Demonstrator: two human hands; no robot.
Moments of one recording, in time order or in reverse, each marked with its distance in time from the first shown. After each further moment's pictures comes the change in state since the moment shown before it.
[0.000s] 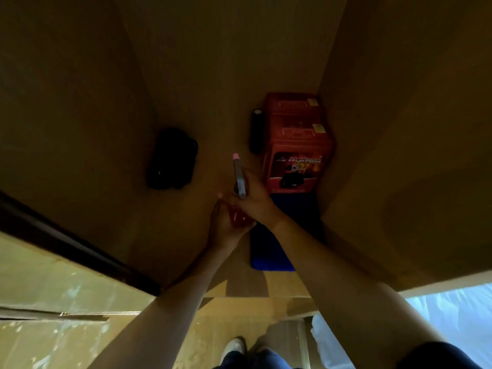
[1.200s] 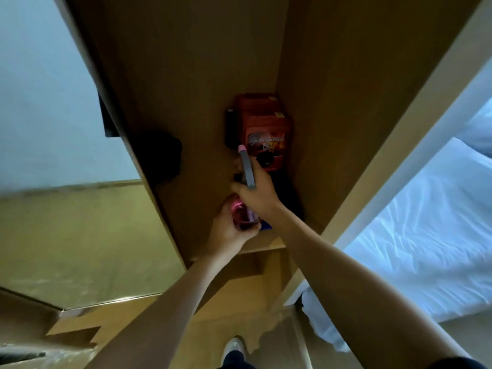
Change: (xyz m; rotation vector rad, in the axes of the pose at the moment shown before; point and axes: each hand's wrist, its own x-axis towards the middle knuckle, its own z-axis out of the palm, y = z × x) left_hand -0.119 0.012 -0.014 -0.081 -0.180 0.273; right_hand -0.136 -0.059 -0.001 -0.014 0.299 -0.062
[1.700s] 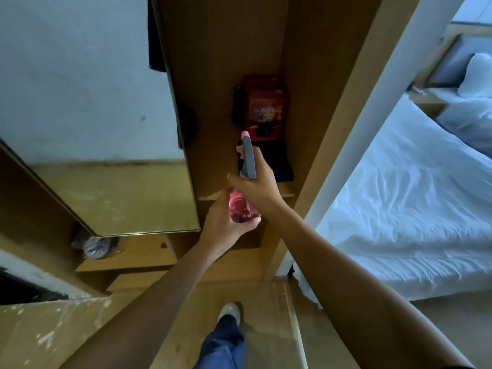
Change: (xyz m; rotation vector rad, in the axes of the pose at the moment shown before) left_hand -0.176 0.054 -0.010 0.140 0.051 0.155; right_hand -0.179 -0.037 0.001 -0.006 0.033 -0.163
